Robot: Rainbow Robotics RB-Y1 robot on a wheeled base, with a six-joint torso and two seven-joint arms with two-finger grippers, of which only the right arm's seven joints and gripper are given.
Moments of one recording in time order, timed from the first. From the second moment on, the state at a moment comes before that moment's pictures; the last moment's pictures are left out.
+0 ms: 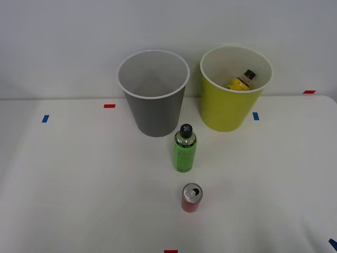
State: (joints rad) arm 1.04 -0.32 -0.08 -1.89 0.48 -0.76 0.93
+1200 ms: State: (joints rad) arm 1.05 -0.32 -0.08 -1.89 0.48 -0.76 0.93
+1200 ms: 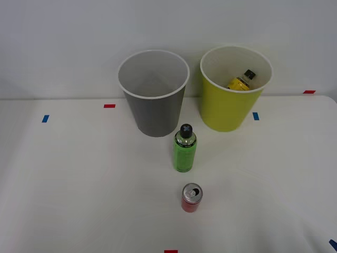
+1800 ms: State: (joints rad) arm 1.05 -0.32 -0.08 -1.89 0.48 -0.76 0.93
